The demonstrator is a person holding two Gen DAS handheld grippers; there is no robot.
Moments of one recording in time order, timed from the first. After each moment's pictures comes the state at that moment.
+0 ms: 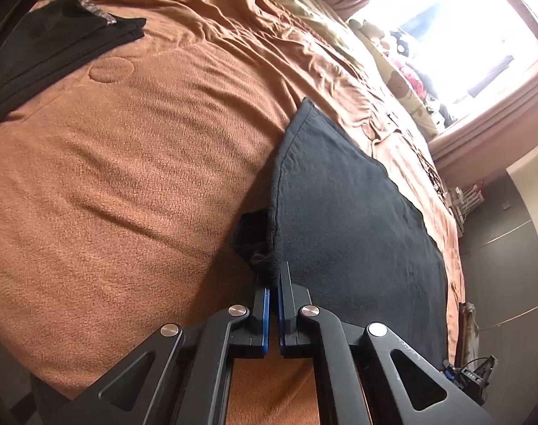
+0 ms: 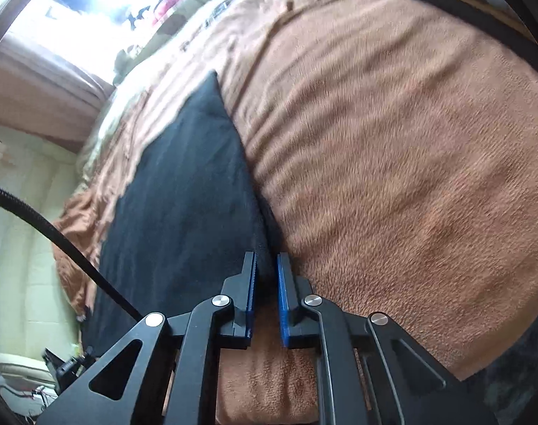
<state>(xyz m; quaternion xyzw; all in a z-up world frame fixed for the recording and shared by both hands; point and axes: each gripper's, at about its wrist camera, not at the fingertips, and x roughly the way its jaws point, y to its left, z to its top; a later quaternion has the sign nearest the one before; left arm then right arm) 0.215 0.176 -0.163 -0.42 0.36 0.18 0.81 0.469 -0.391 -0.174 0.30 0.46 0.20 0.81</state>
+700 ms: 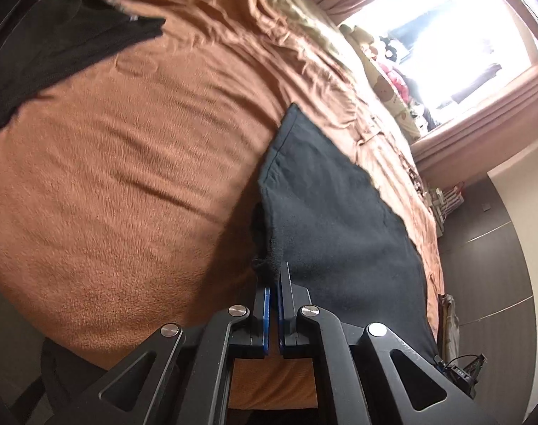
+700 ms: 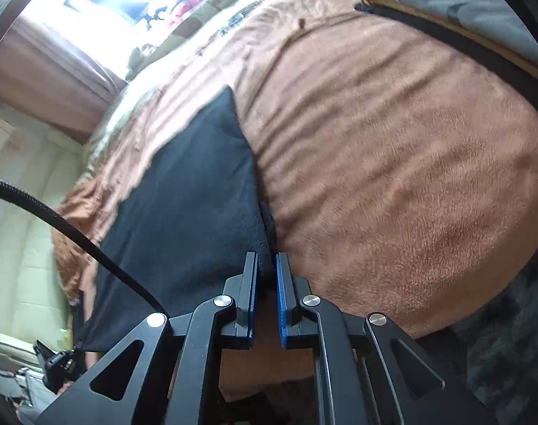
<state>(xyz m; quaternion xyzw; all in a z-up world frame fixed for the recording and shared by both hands) 0.175 0.181 -0.161 -0.45 0.35 0.15 0.81 0.430 -0.400 -0.168 0.26 0.46 0.19 0.83</state>
